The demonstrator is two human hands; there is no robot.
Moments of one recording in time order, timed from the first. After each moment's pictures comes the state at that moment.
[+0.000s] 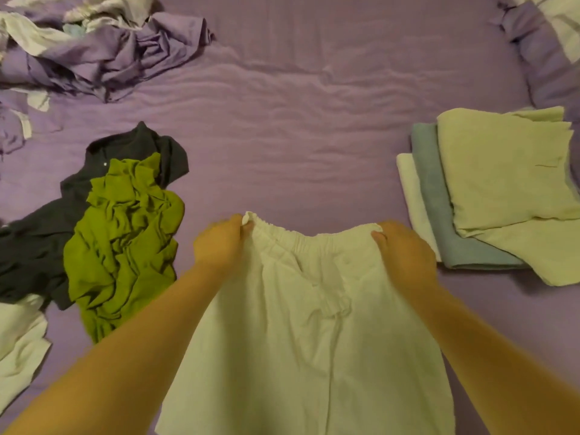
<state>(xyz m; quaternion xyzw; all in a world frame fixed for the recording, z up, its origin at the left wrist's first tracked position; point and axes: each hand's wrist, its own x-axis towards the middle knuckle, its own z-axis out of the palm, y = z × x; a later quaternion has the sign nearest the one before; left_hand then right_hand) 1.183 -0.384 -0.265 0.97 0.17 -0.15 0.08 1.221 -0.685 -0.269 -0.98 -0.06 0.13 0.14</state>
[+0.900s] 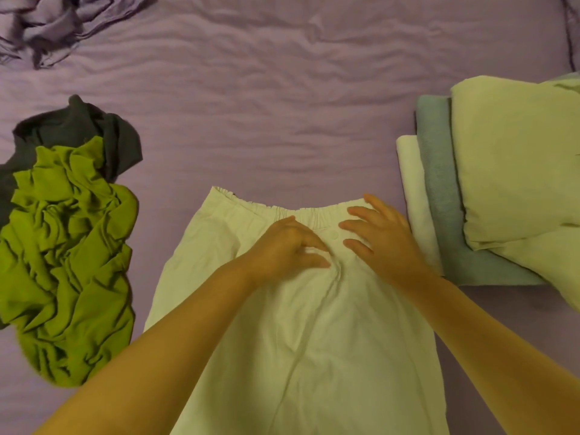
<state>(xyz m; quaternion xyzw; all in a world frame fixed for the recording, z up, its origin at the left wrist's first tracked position) 1.234 -0.484 -0.293 0.89 -0.14 -0.21 0.39 1.268 -0.696 -0.320 -0.94 -0.28 0.11 0.17</state>
